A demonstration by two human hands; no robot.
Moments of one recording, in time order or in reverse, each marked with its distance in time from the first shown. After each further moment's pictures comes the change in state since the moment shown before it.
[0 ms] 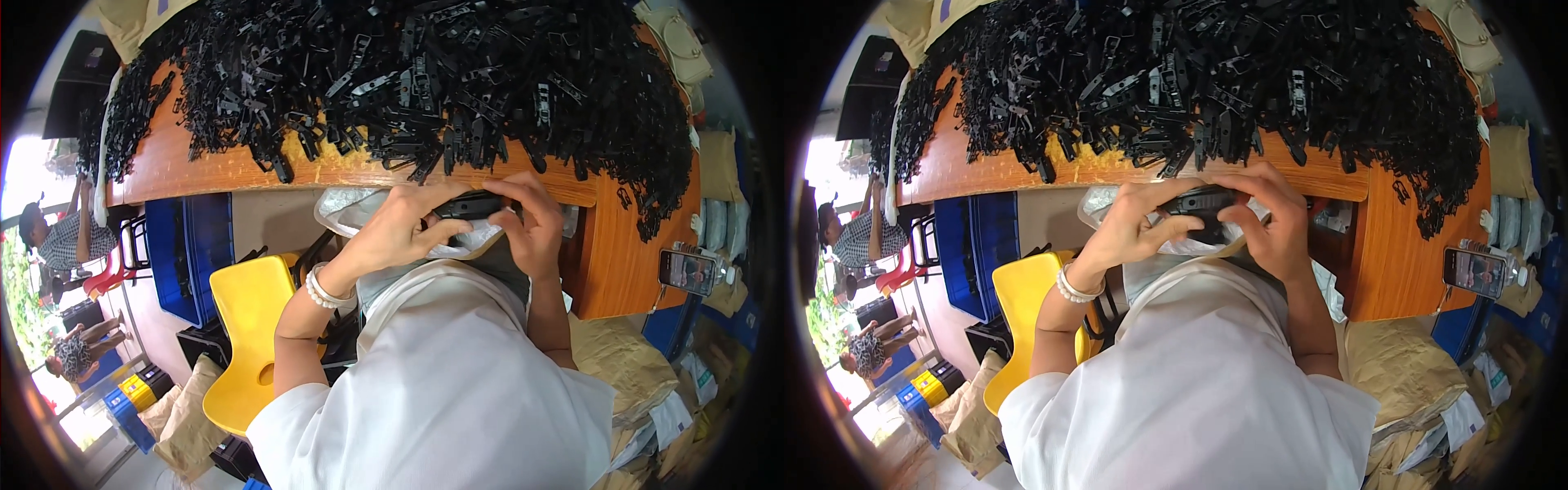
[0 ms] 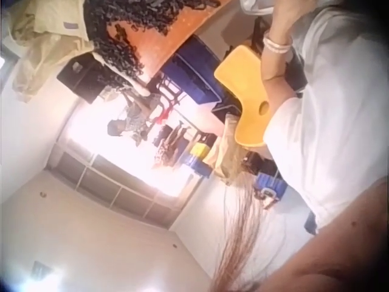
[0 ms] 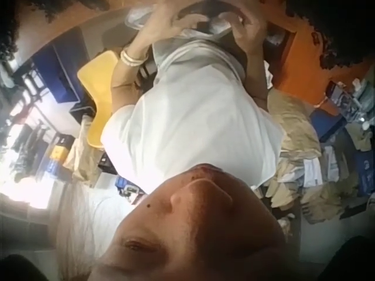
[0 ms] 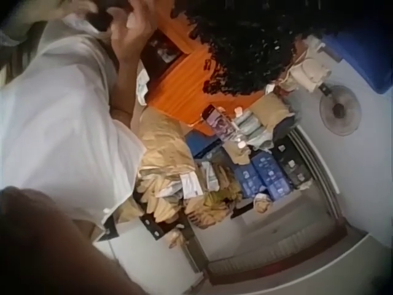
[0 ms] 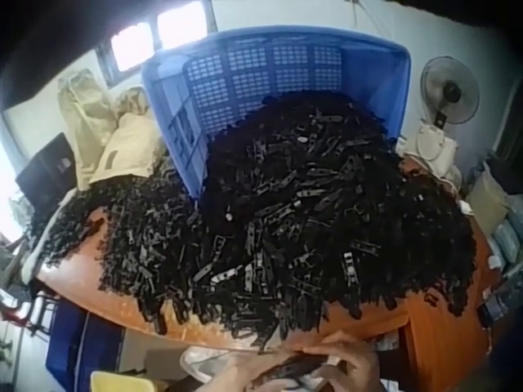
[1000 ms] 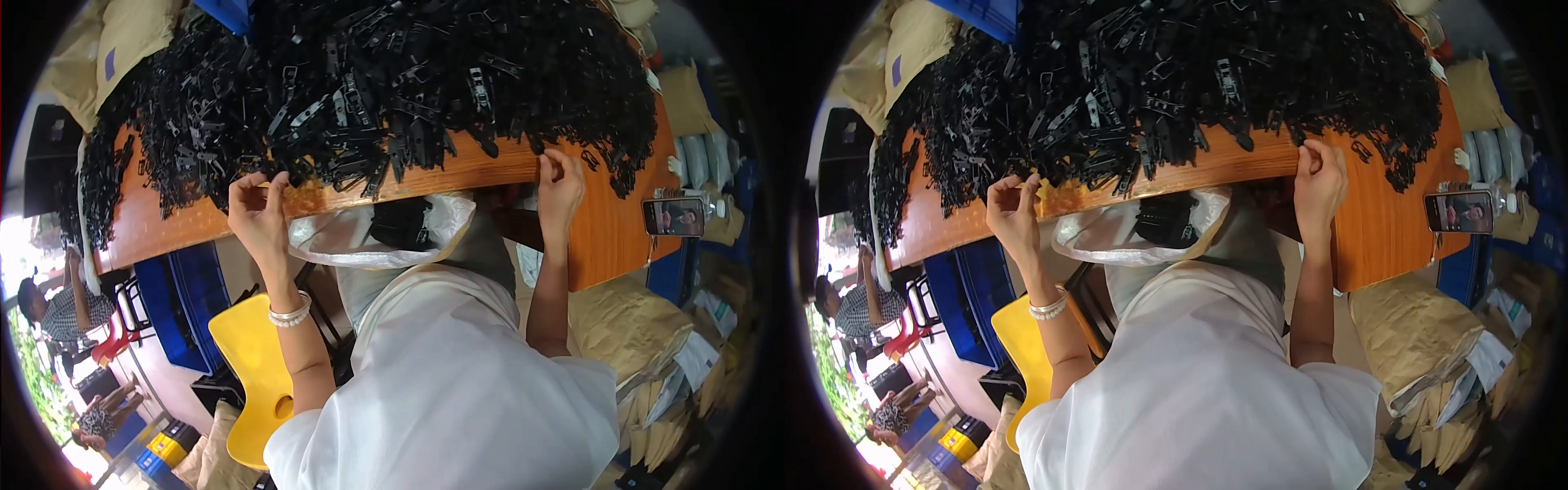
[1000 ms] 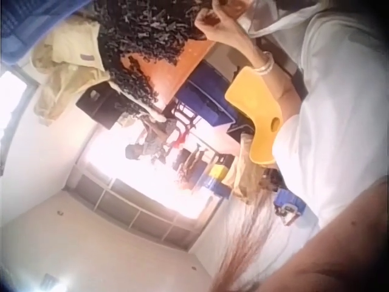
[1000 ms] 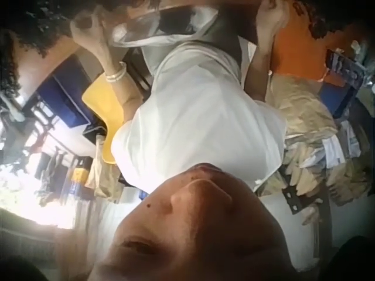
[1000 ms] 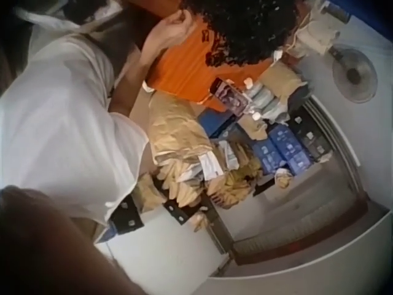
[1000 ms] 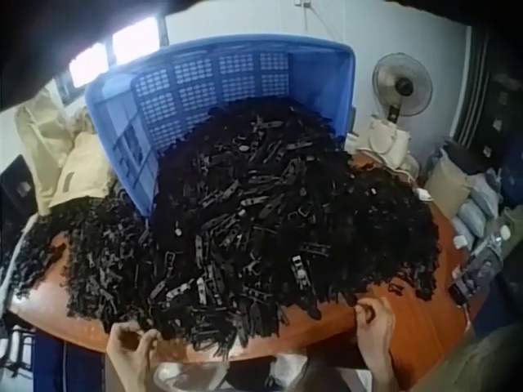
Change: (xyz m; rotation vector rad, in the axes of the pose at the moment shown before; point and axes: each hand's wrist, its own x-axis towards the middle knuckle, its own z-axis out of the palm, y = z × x) left_hand 0.023 -0.063 -0.032 0.012 0.984 -0.097; right_hand -0.039 0.091 -0.093 -0.666 0.624 0.449
